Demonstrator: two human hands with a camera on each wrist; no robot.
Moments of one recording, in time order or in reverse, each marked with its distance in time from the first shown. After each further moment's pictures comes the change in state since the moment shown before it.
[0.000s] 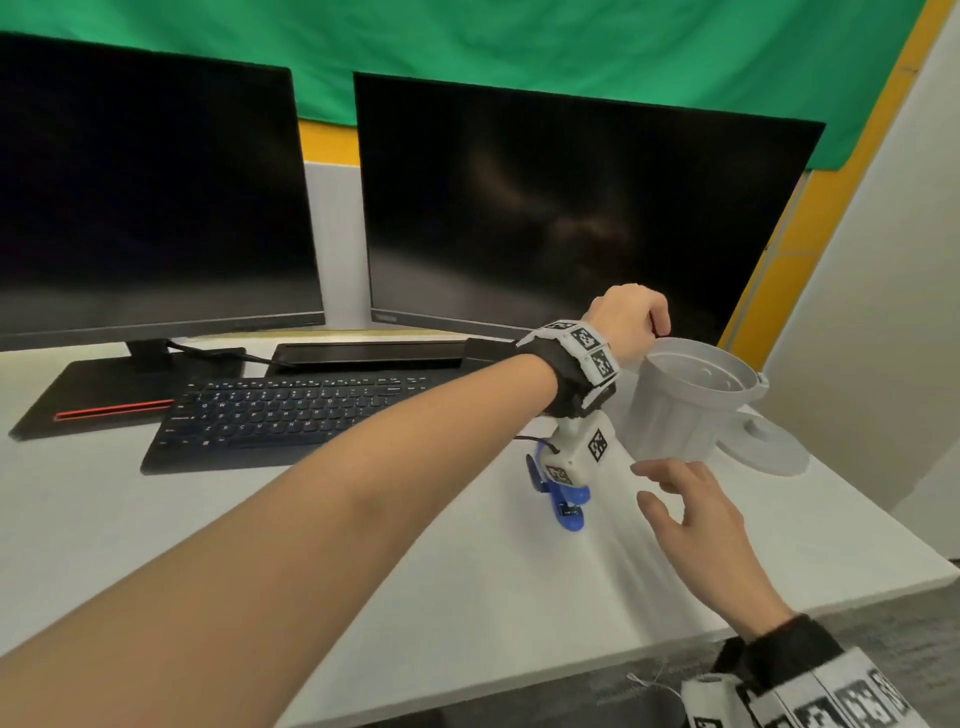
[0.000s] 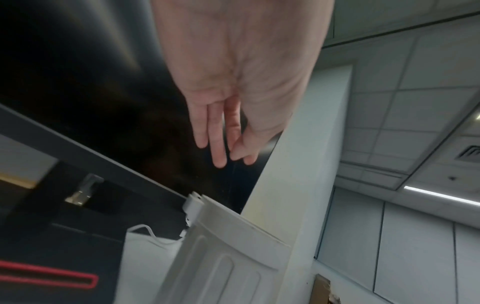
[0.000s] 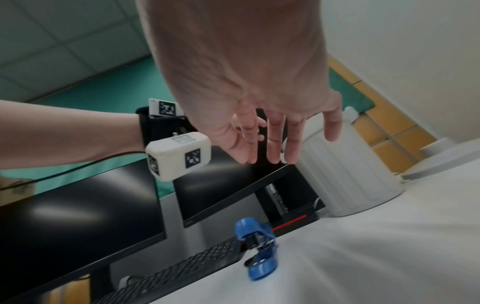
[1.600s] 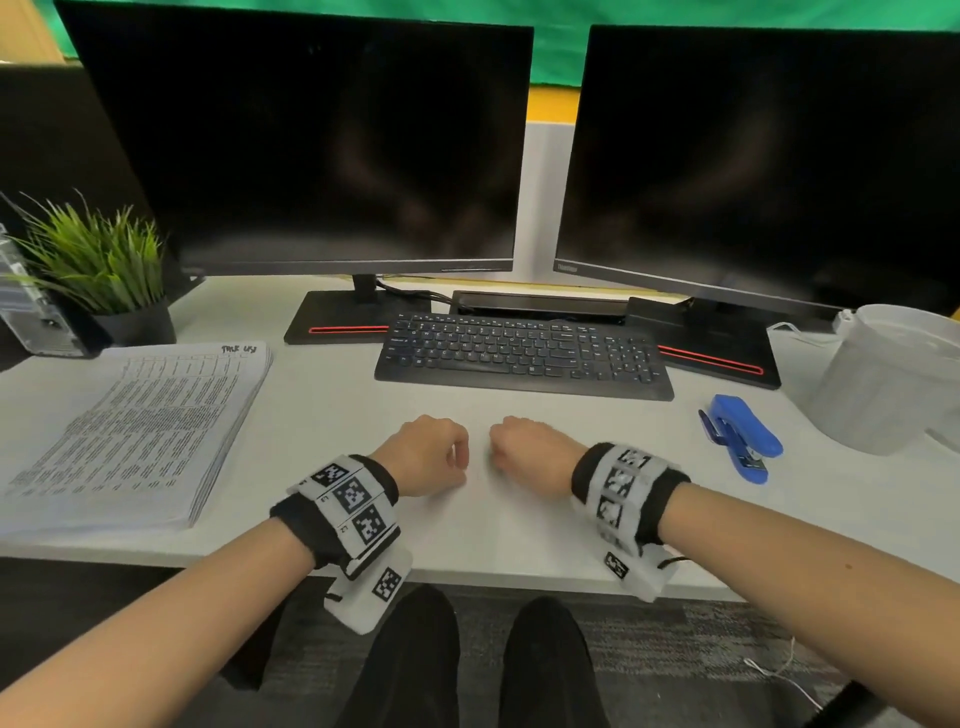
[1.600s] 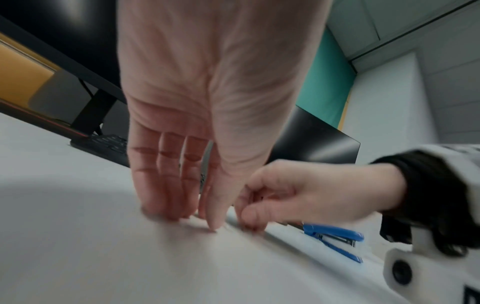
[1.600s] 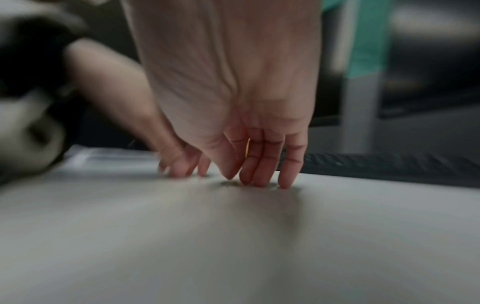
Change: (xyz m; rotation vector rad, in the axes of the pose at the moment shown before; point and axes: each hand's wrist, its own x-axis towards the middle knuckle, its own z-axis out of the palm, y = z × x) left_hand -0.361 -0.163 -0.114 0.281 -0.240 -0.634; right_hand -0.020 -0.211 0.184 -0.445 -0.711 -0.694
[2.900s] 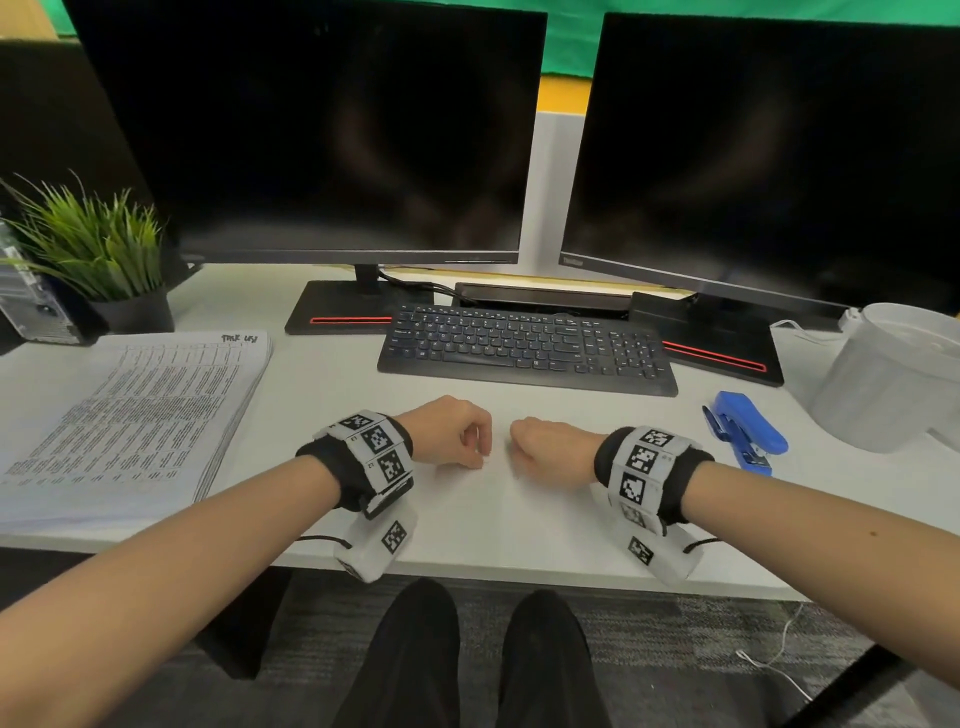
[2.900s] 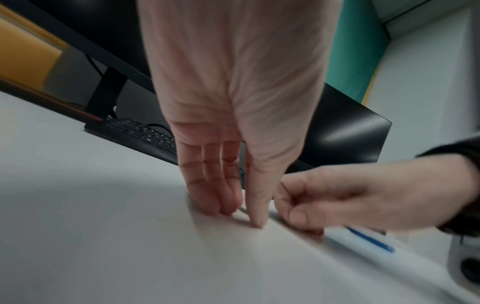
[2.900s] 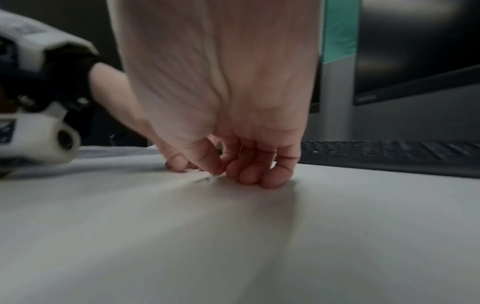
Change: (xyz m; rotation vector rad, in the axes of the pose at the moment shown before) left_hand 0.032 -0.009 -0.005 -0.064 -0.131 0.198; right_hand 0.004 0.015 0.000 0.007 -0.175 0.076
